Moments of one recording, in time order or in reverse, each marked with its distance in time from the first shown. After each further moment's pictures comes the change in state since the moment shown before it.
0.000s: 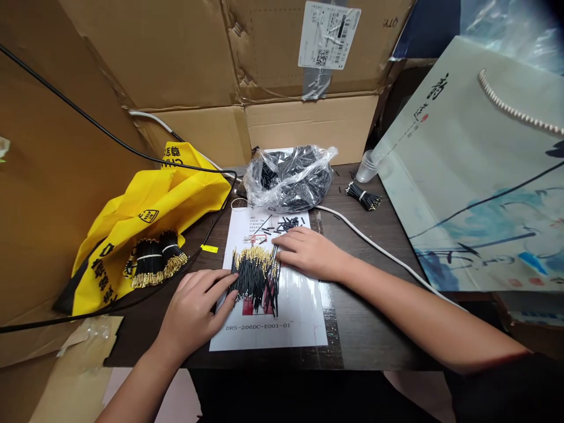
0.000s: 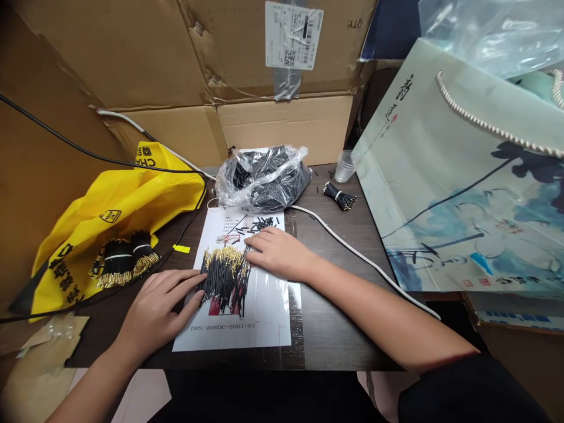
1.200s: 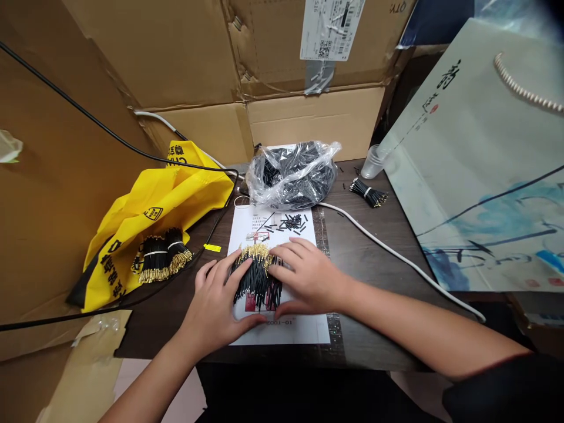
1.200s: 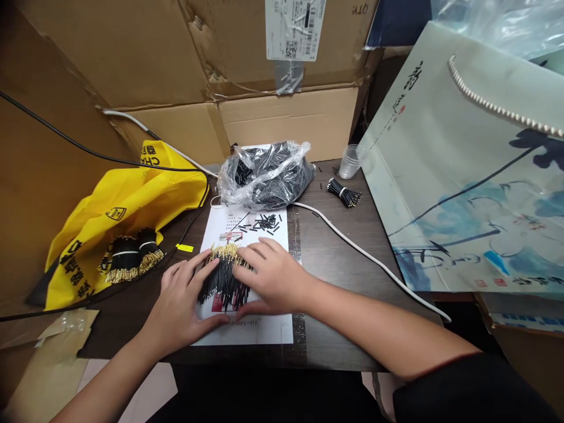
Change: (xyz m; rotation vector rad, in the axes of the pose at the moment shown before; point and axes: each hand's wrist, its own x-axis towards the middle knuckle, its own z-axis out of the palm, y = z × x) left_hand 0.004 0.018 0.009 -0.009 -0.082 -0.021; right_hand 0.000 -0.051 -0.015 0.219 0.031 0.159
